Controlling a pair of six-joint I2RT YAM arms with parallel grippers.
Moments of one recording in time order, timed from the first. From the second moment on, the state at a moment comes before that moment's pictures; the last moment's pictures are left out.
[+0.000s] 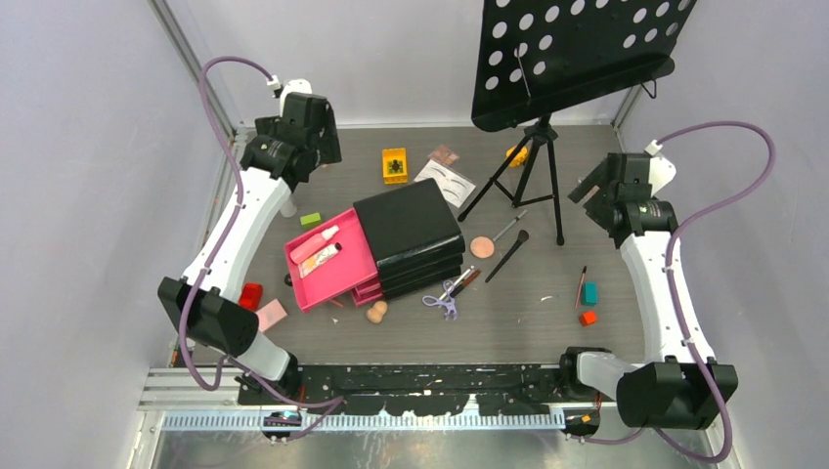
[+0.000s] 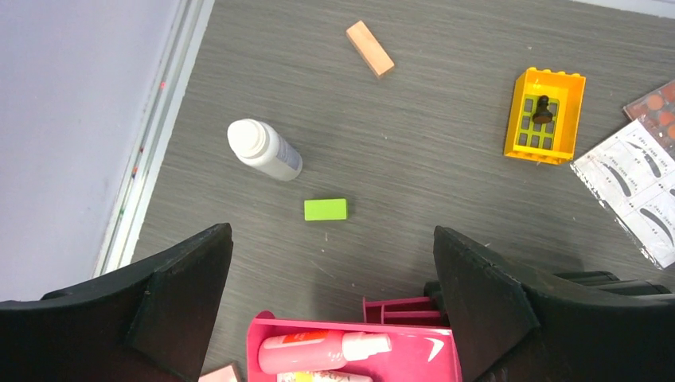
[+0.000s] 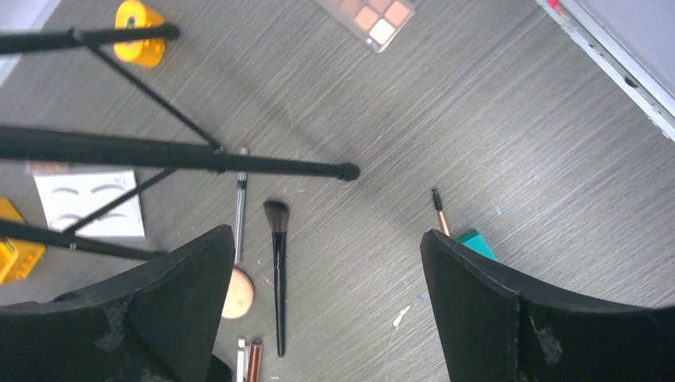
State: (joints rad) left arm -0.35 1.54 1.71 -0.84 -0.56 -0.30; right arm -0.03 1.14 1.17 -0.80 0.32 0.63
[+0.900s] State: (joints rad) left arm -0.32 1.65 1.75 -0.93 -0.51 -0.38; right arm -0.30 1.27 1.20 -0.73 0.26 0.85
